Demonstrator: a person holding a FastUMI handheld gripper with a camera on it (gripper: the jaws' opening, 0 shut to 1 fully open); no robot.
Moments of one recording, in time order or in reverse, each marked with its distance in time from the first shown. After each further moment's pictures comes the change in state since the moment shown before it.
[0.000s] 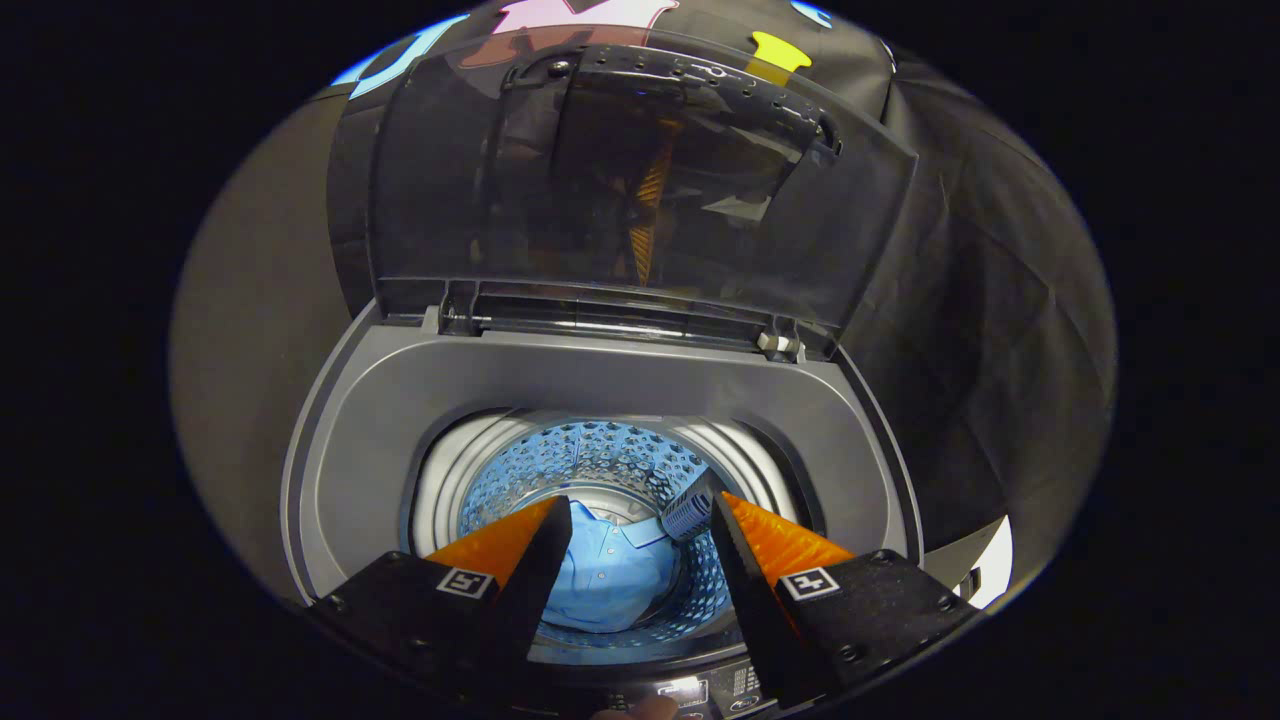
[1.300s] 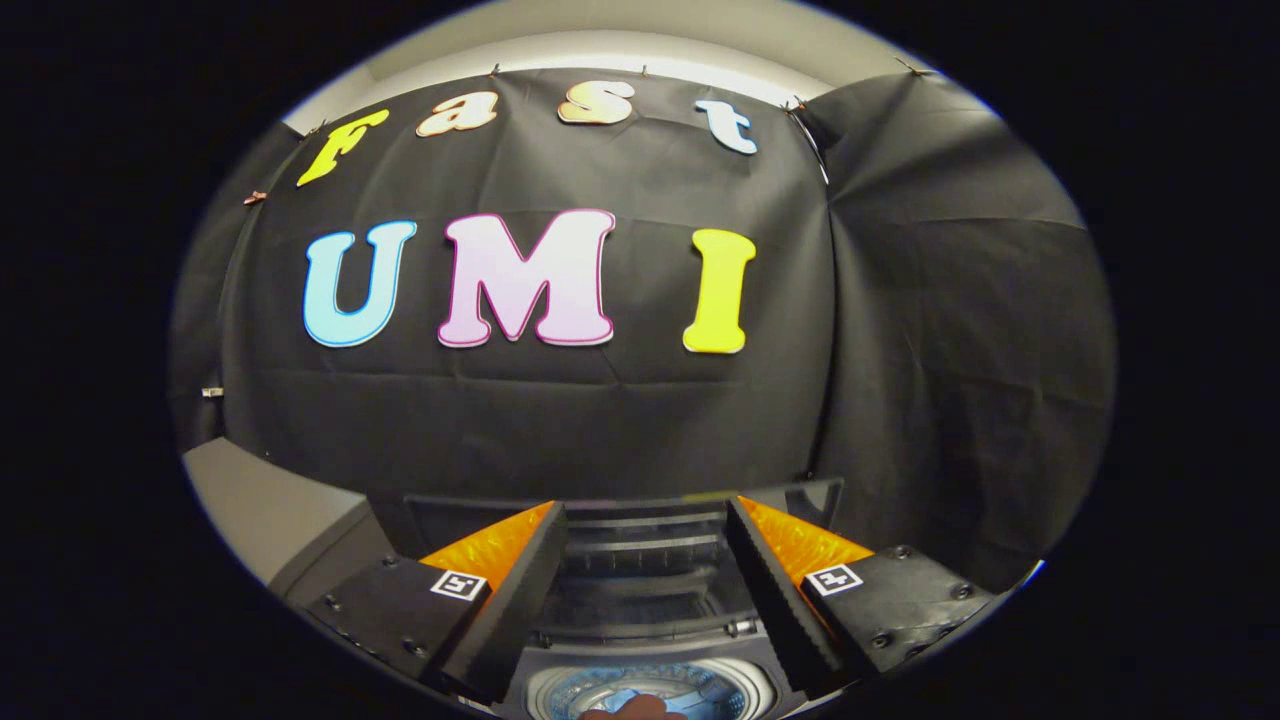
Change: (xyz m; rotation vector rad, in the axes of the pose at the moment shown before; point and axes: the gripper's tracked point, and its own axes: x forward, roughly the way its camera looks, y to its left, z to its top) arm -0.133 -0.047 0.291 0.219 -0.679 0.127
